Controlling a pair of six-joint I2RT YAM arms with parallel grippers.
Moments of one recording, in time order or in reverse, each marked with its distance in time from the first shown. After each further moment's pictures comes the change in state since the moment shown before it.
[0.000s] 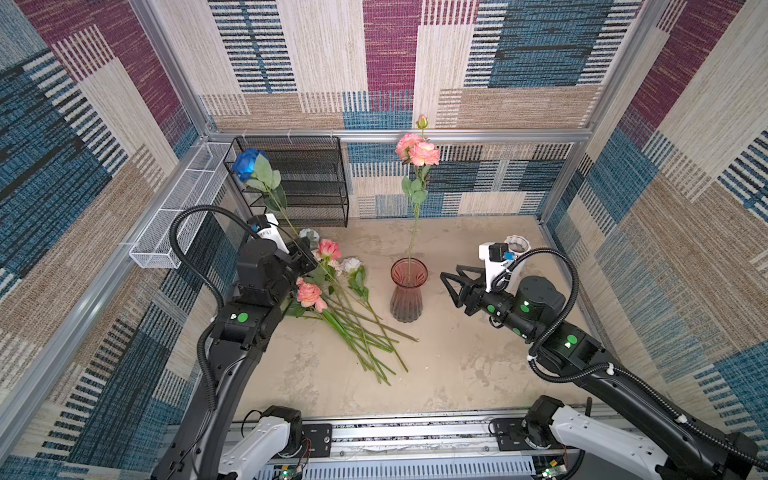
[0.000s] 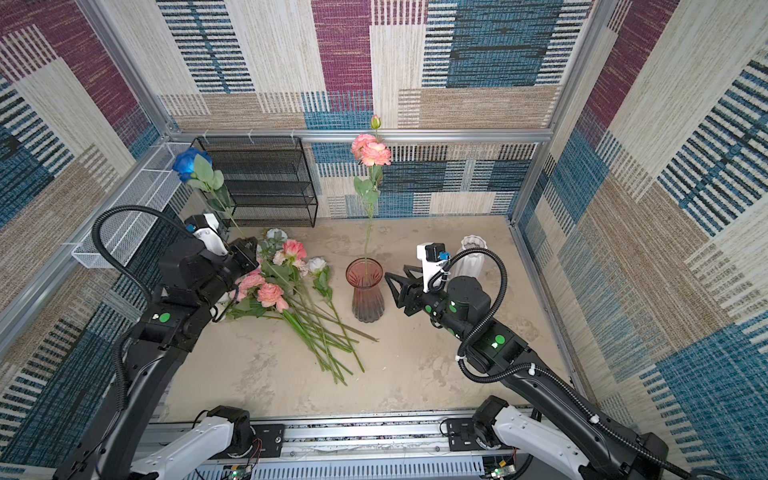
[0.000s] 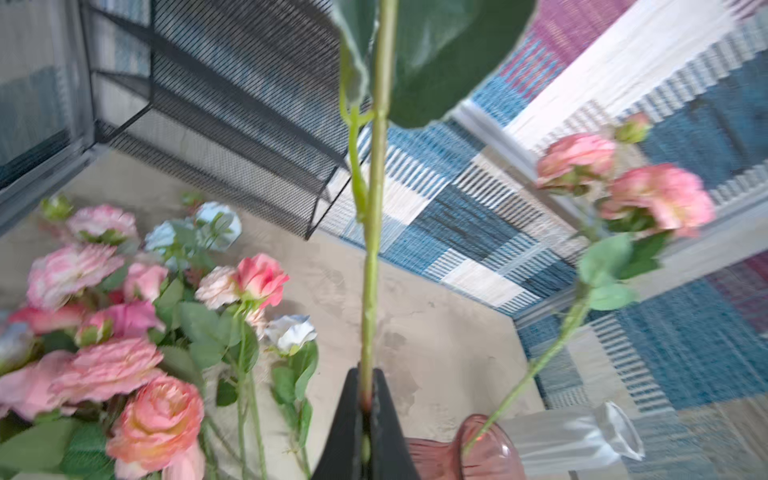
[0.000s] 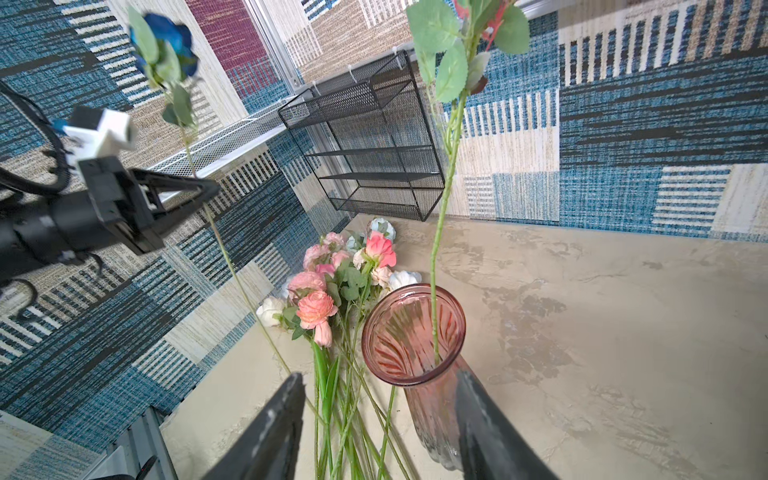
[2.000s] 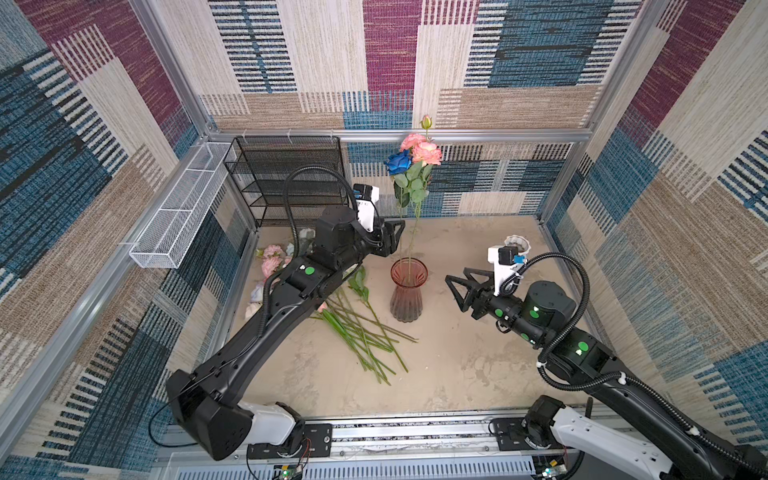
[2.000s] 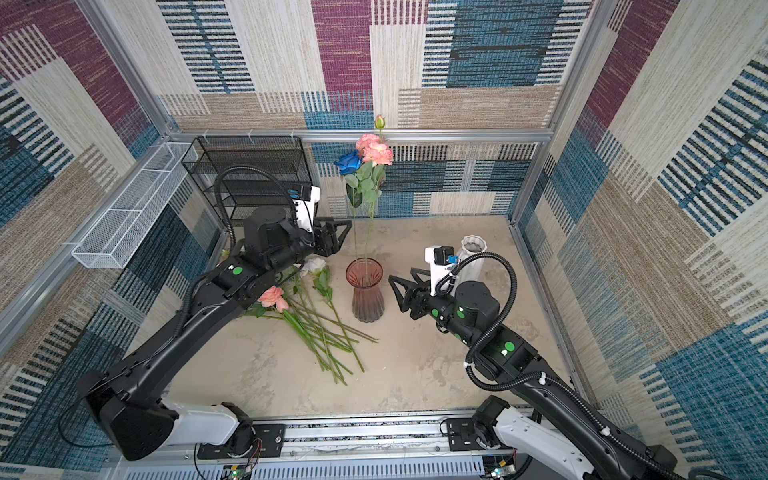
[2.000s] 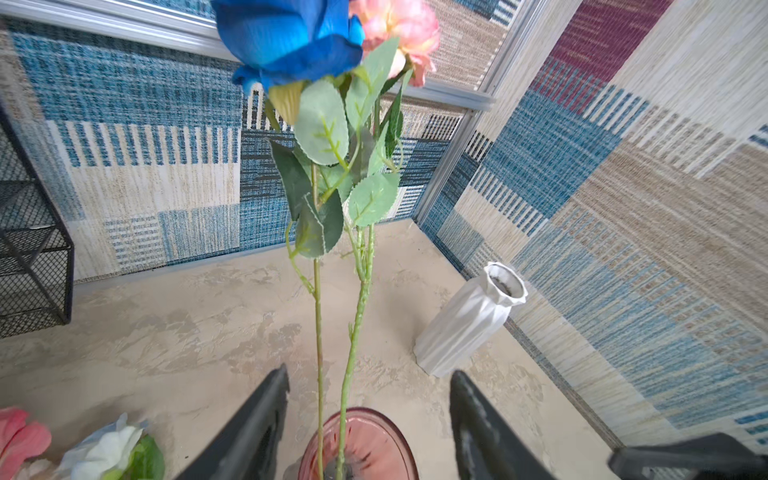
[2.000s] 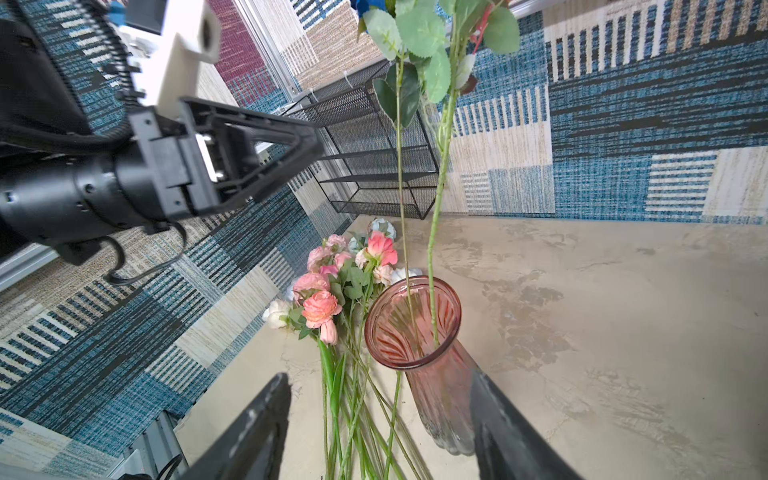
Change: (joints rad) left arm -0.381 0.352 0.214 0.146 0.085 0.261; right arm 0.000 -0.062 -0.014 -0.052 0.008 0.040
